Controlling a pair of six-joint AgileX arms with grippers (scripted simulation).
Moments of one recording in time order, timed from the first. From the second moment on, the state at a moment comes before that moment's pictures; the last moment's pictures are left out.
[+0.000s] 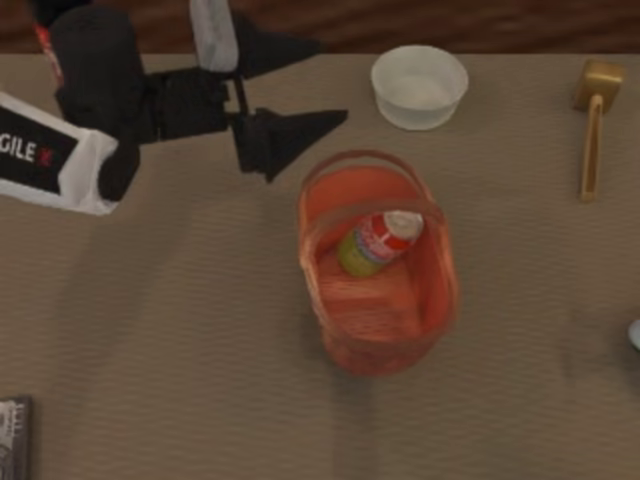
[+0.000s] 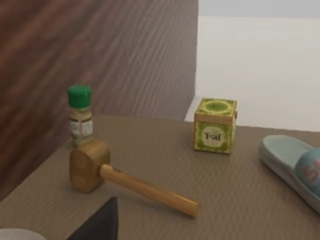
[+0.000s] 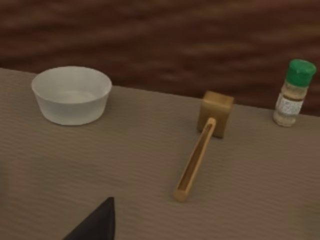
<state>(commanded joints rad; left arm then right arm) -0.25 2.15 1.17 0.99 1.14 -0.01 0.08 0.22 0.21 -0.17 -0.01 -0.12</state>
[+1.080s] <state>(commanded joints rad) 0.00 0.31 0.22 0.15 0.18 -0.07 0.58 2.07 2.01 -1.35 0.00 -0.90</state>
